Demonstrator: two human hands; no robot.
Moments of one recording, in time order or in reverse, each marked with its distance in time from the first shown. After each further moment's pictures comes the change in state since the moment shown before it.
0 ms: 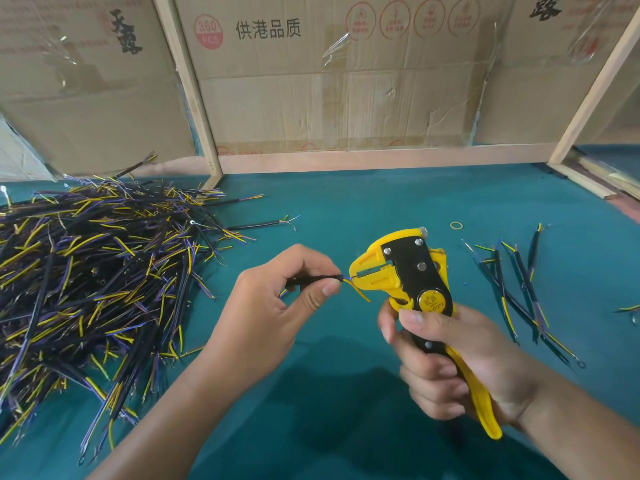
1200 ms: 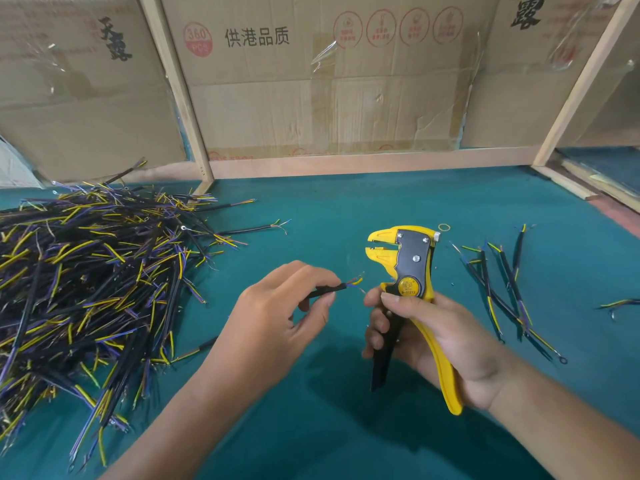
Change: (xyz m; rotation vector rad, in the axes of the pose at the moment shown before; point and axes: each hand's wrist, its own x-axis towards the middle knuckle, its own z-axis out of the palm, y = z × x) left_hand -0.006 0.002 0.011 0.307 0.012 0.134; right_hand 0.017 0.007 -0.004 0.009 0.347 -0.148
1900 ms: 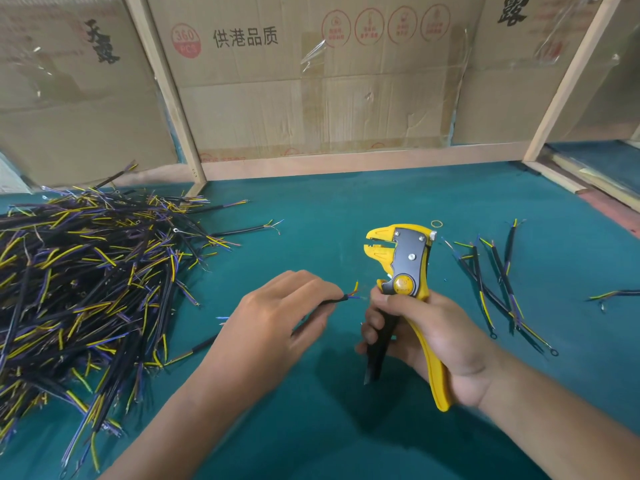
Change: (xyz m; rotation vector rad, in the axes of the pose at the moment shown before) left_hand 0.001 0.003 0.002 0.075 -0.097 0.121; right_hand 0.002 0.004 -0.002 -0.011 0.061 -0.020
